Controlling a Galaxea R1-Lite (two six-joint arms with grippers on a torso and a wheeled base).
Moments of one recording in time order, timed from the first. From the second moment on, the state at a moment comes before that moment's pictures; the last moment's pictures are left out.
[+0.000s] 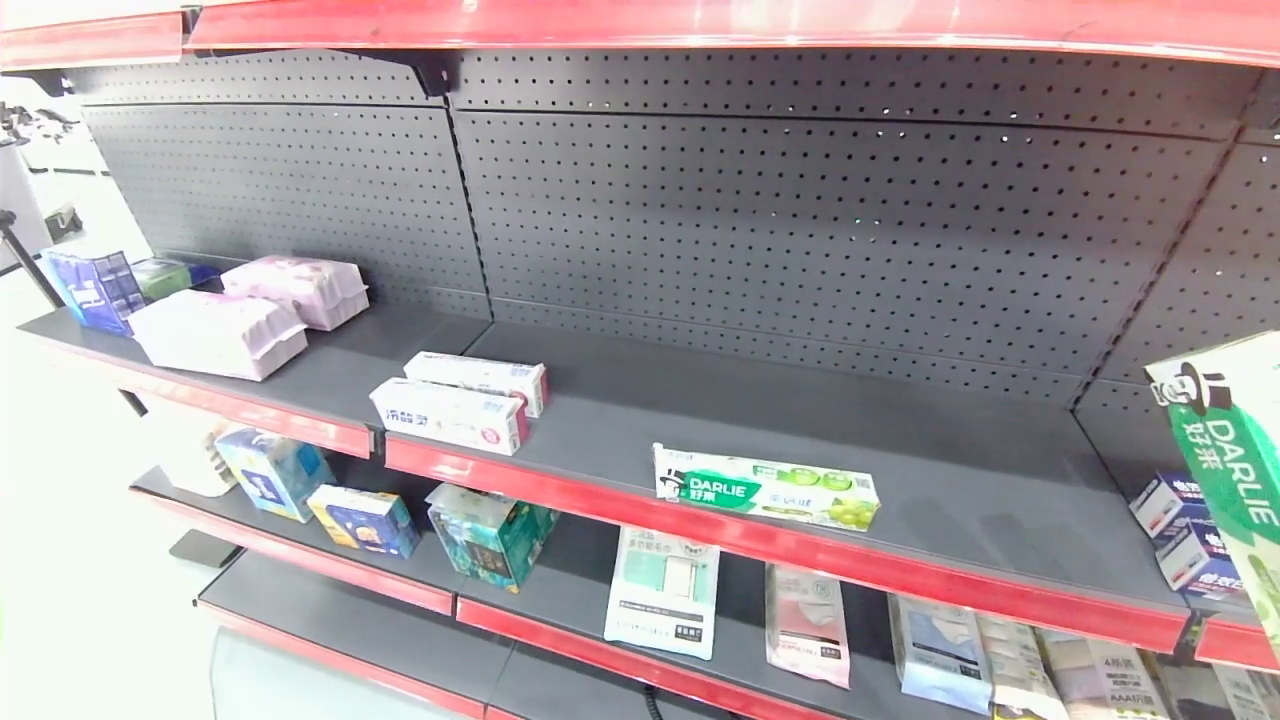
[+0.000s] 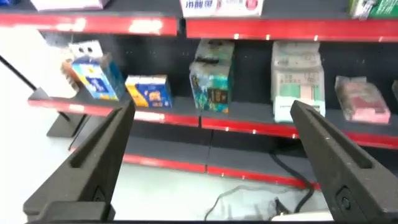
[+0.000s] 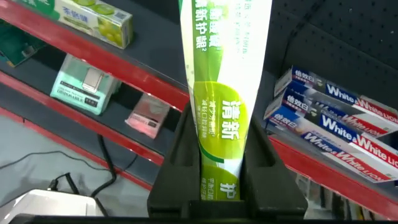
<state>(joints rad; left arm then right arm) -0.31 0.00 -0.21 0.37 0.23 0.05 0.01 0.60 -0.34 0.06 0.00 -0.31</state>
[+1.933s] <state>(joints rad) 0.00 0.15 -0.06 0.06 0.10 -0.04 0.00 0.75 -0.36 -0.06 0.01 -0.35</state>
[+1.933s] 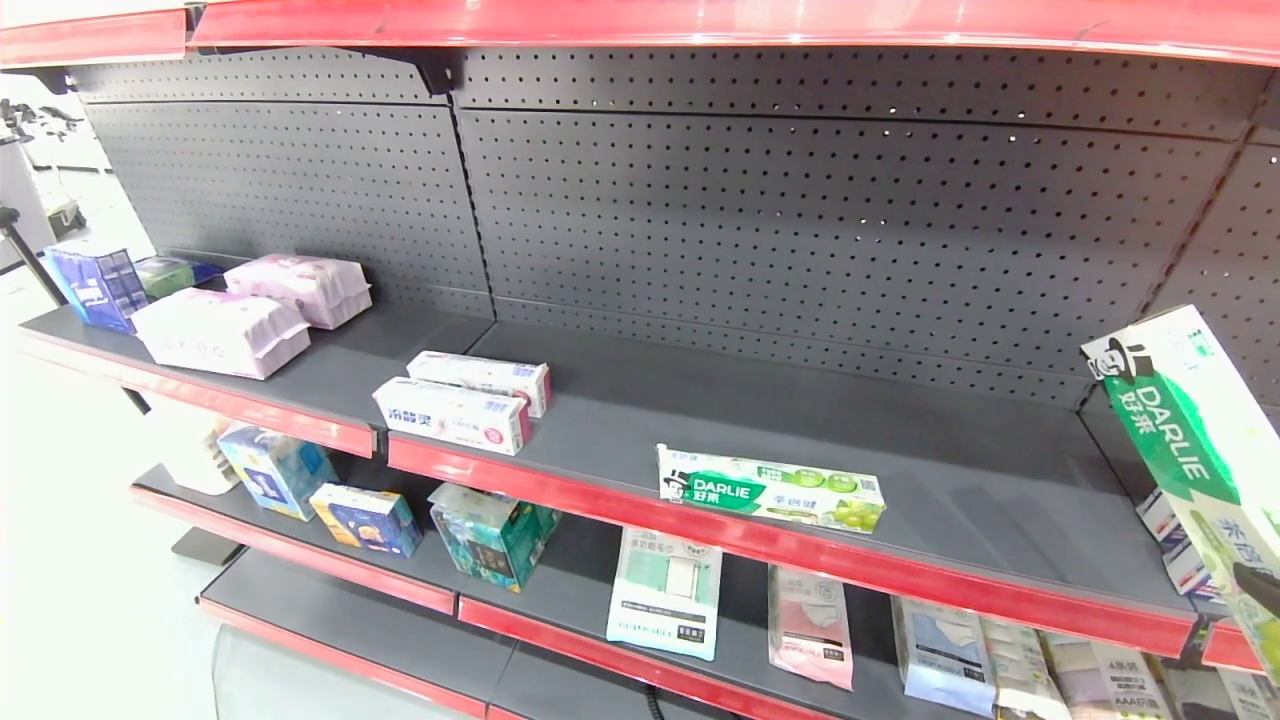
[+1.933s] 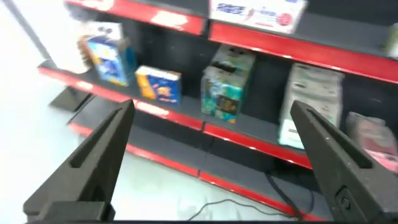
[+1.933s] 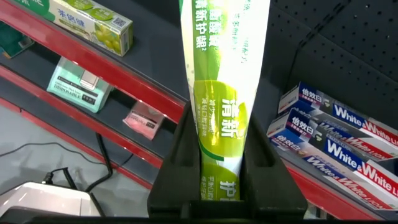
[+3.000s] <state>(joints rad) 0.00 0.00 -0.02 0.02 0.00 -0.08 0.00 0.74 -0.35 -0.06 0.01 -0.35</state>
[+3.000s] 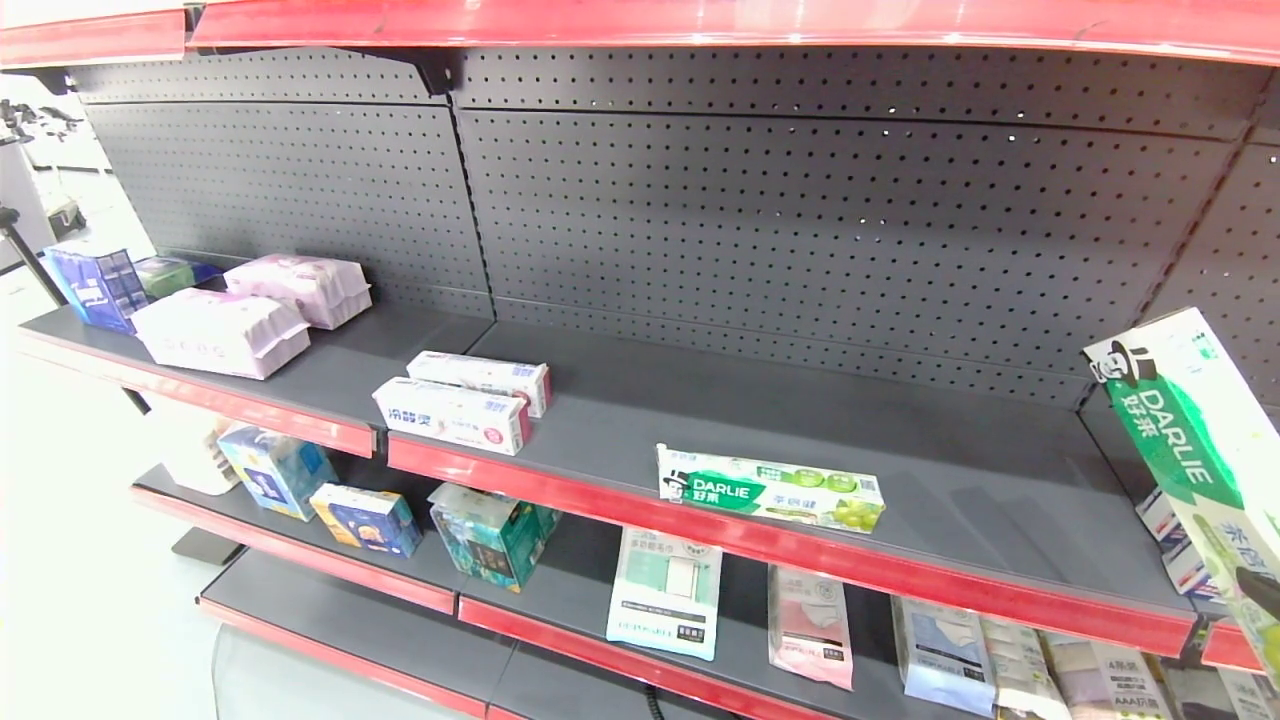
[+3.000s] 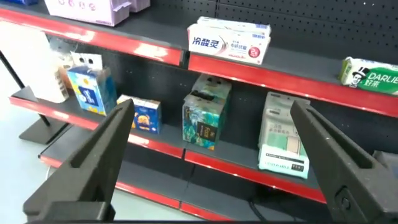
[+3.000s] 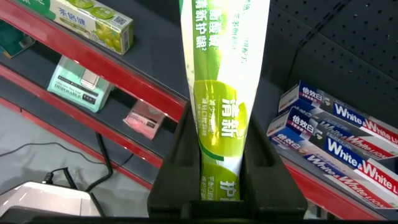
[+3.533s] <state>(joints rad) 0.00 0.00 -0.02 0.02 0.03 -0.11 0.01 0.94 -0.43 -0.07 0.10 -0.48</state>
